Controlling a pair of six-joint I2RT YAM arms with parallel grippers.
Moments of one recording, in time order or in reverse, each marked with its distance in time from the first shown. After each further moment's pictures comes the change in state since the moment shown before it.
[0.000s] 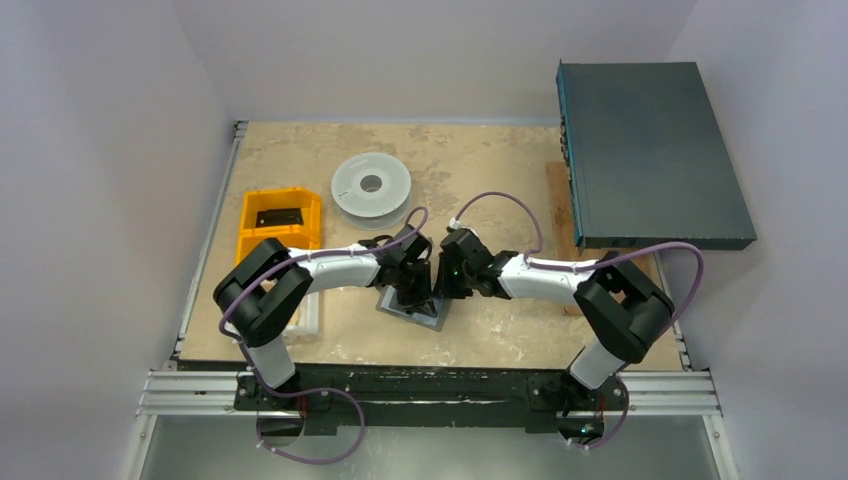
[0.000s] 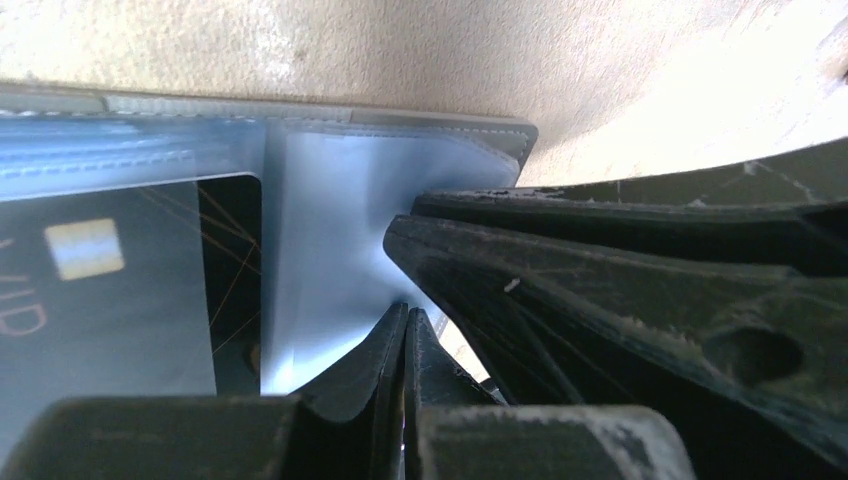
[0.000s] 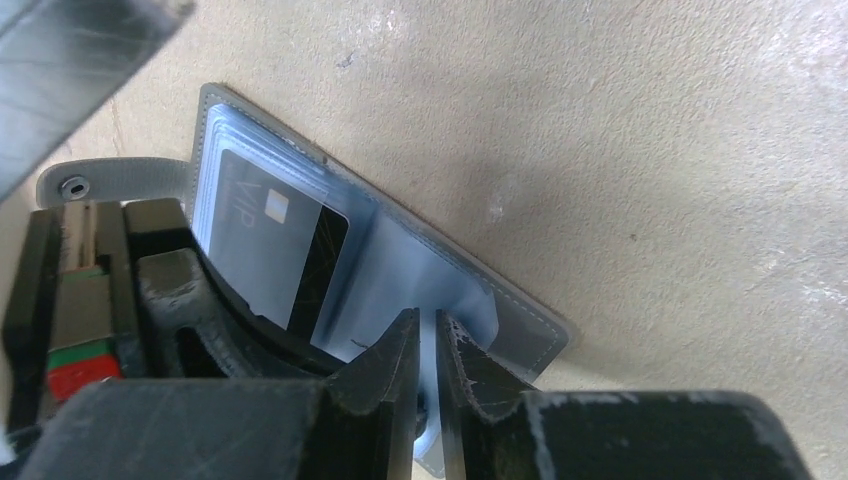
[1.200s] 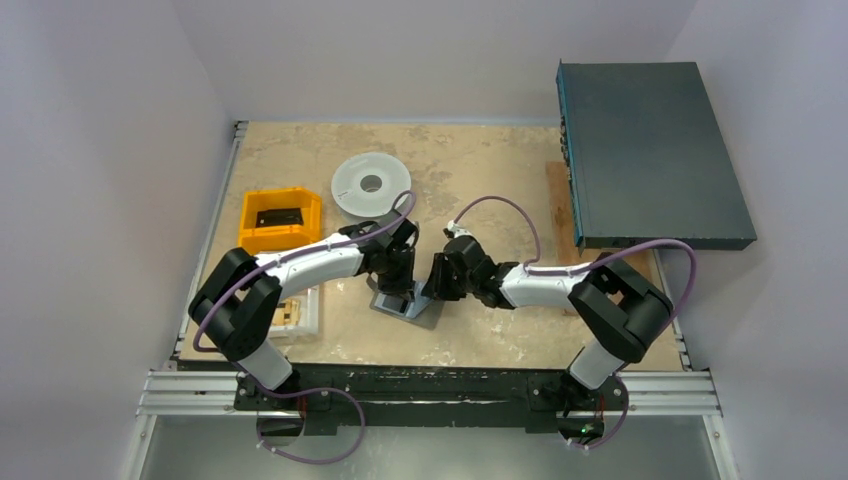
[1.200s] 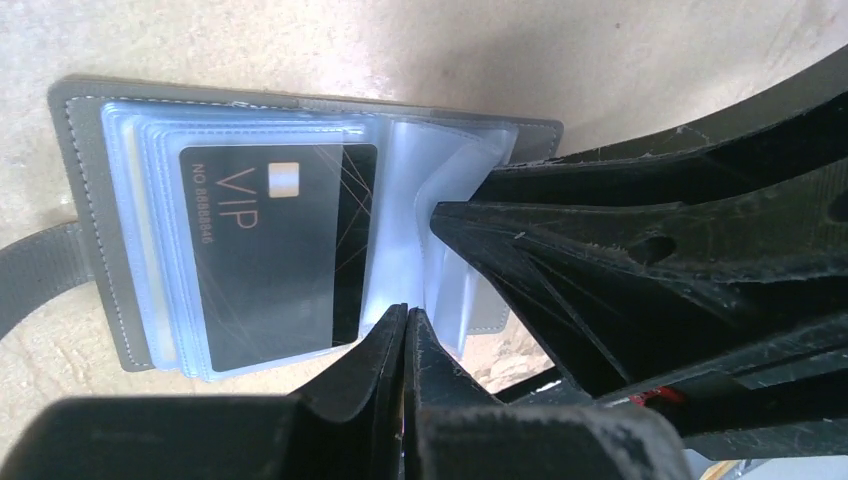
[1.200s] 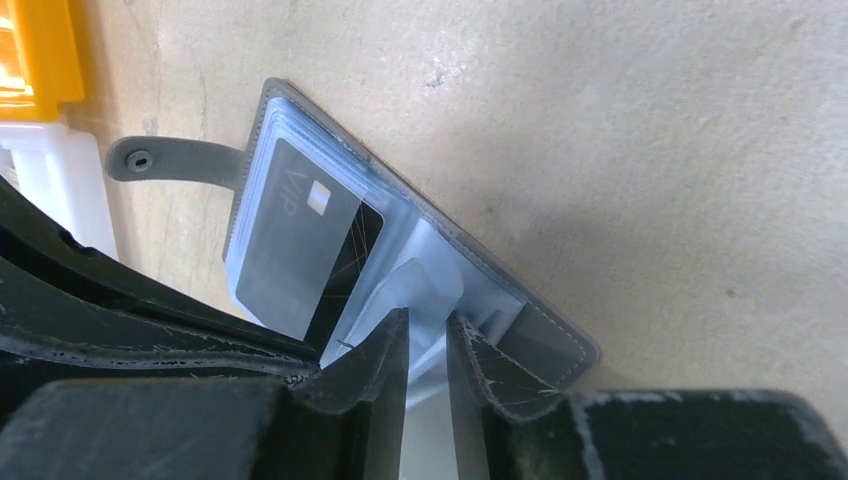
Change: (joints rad) left arm 0.071 -0.133 0.058 -0.244 -0.167 0.195; right arm 0.016 0.024 -0.107 0.299 -0.051 0.016
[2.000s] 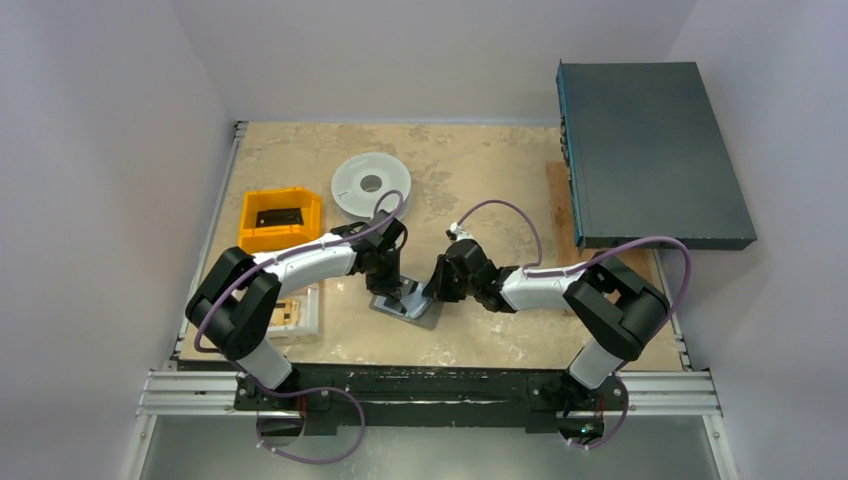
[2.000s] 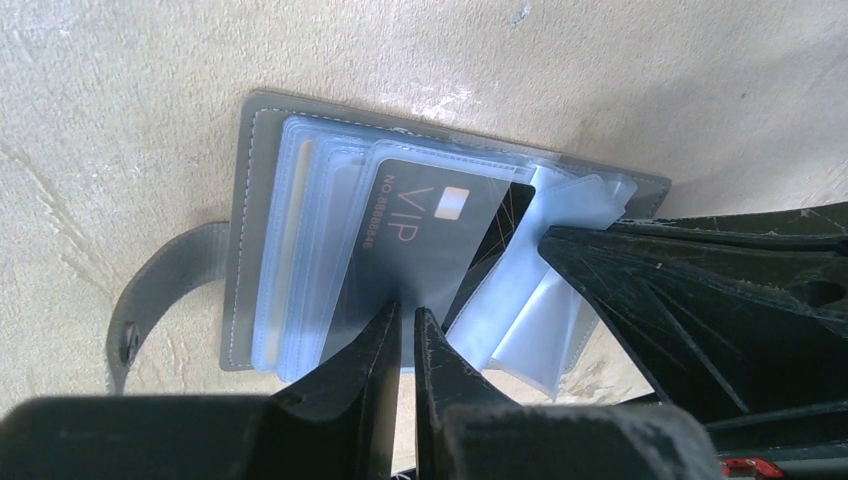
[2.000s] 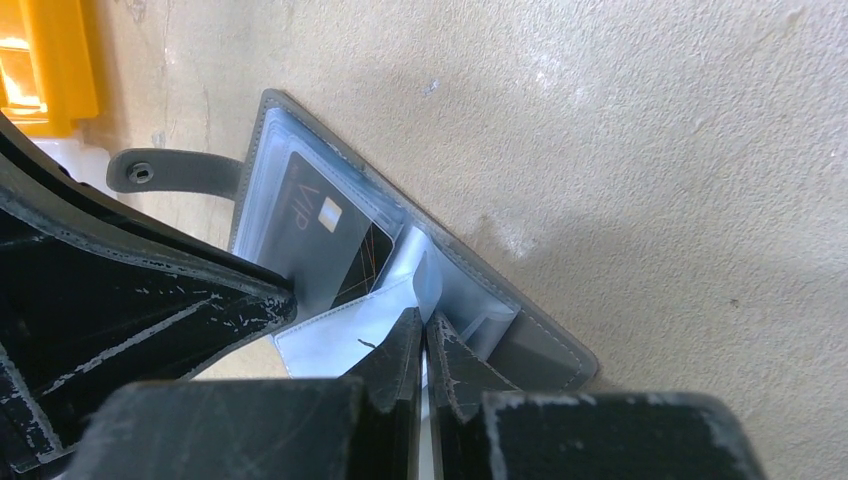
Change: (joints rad) left arm 0.060 -0.005 -0.053 0.010 -0.066 -0.021; right arm 0.006 0.007 -0.036 0.056 0.016 0.026
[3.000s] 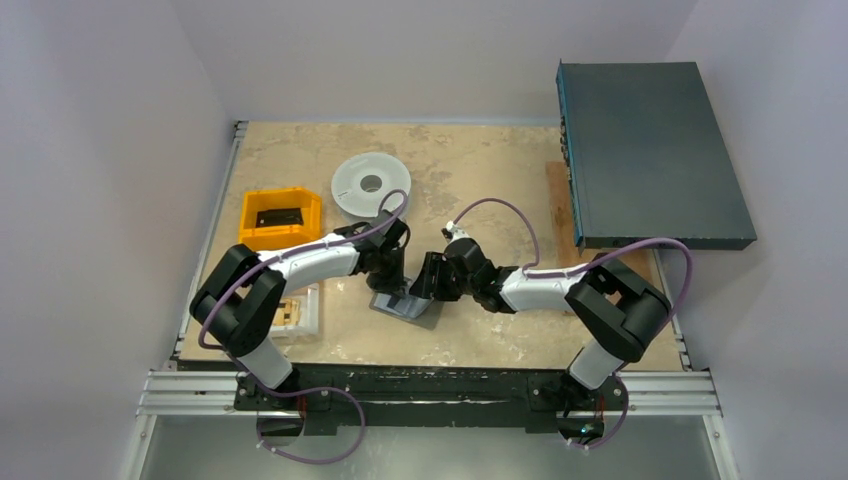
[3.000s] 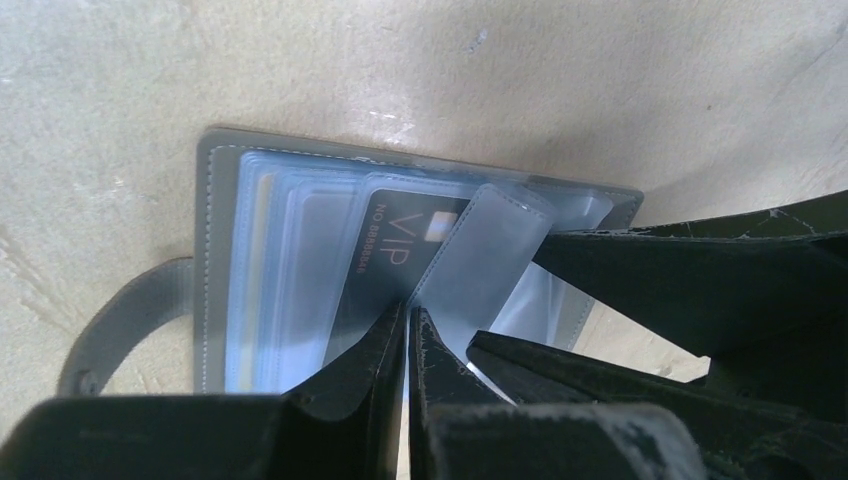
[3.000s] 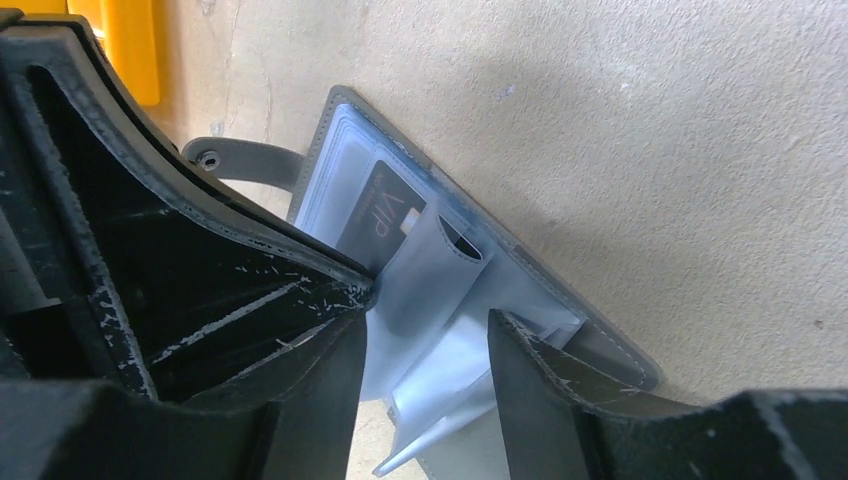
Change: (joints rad) left arm -0.005 0.024 0.000 0.055 0.010 0.012; right arm 0.005 -0.007 0.004 0.048 -0.037 0.005
